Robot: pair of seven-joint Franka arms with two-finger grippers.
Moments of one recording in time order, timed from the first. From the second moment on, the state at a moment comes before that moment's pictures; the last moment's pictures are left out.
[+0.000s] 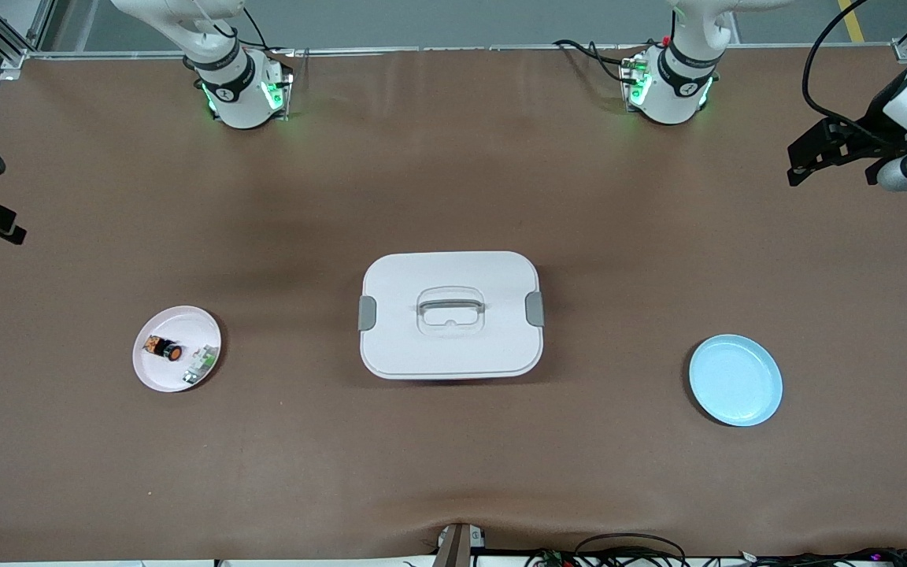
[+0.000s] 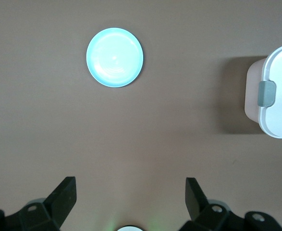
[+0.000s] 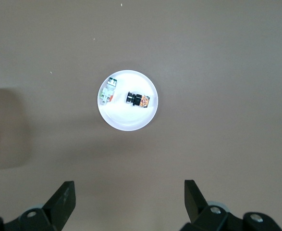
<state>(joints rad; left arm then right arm) 0.00 0.00 -0.14 -1.44 0.02 1.42 -0.13 -0.04 0.09 -0.10 -1.50 -0.01 1.58 -0.05</state>
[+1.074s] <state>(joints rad) 0.01 0.00 -0.14 -1.50 0.02 1.48 -0.13 -0.04 0.45 -0.11 -1.77 0.06 2.20 -0.02</state>
